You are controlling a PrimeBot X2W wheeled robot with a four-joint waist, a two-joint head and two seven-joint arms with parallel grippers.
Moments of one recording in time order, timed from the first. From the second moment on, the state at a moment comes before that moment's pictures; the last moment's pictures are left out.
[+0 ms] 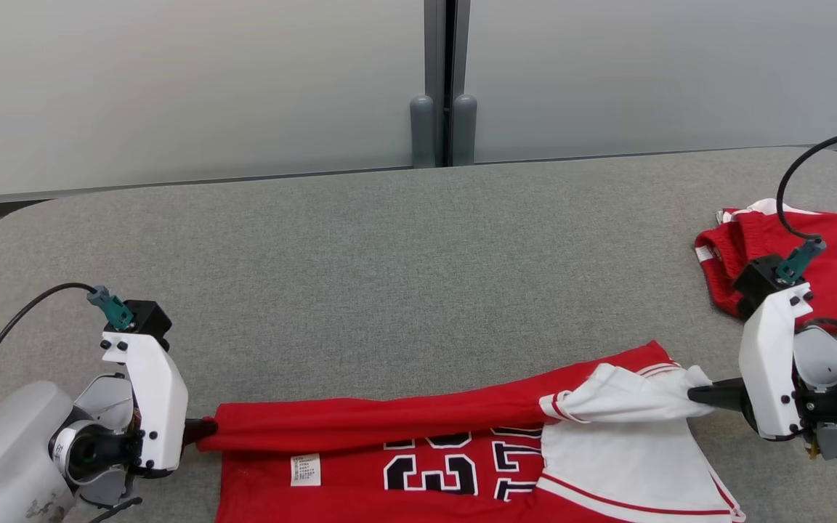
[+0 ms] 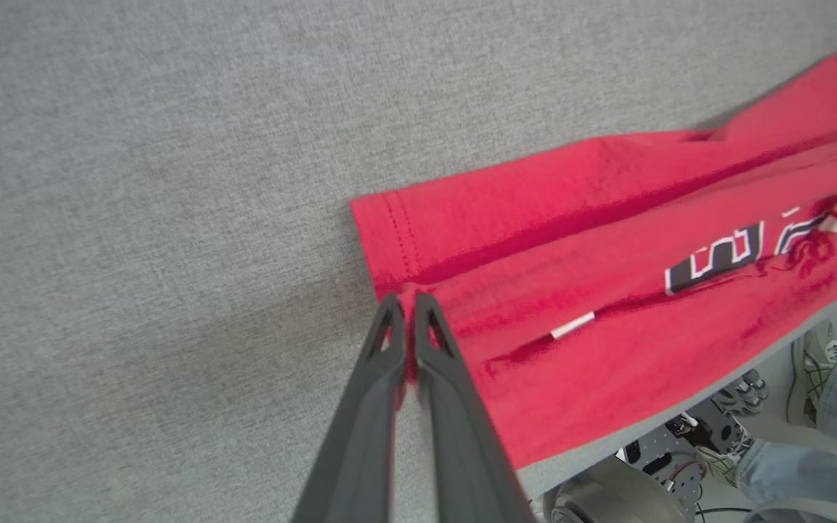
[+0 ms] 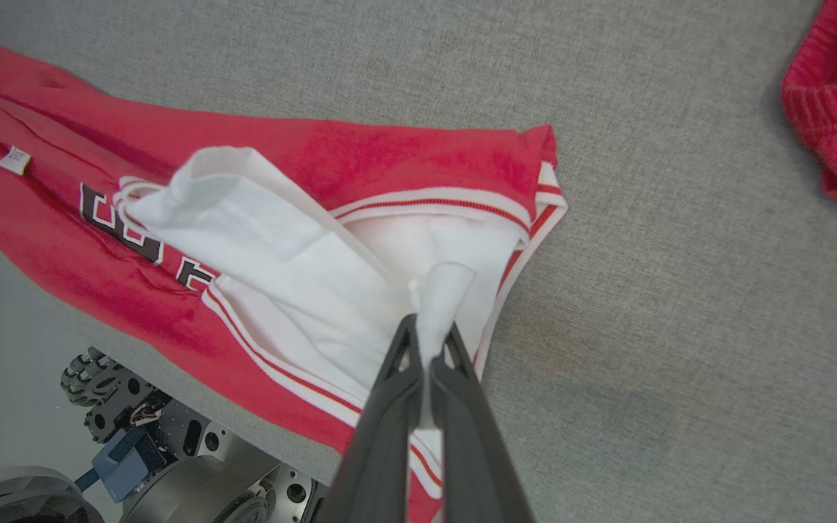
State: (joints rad) left arm -0.65 0.63 -1.00 0.51 -1.31 -0.09 0.72; right arm -0.65 -0.67 0.82 0.41 1.14 0.13 0.81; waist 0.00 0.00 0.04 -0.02
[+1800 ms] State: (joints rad) left arm -0.60 0.70 -0.94 0.38 -1.26 -0.07 0.52; right arm -0.38 -0.61 0.40 0.10 1.03 0.13 0.63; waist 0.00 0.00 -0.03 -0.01
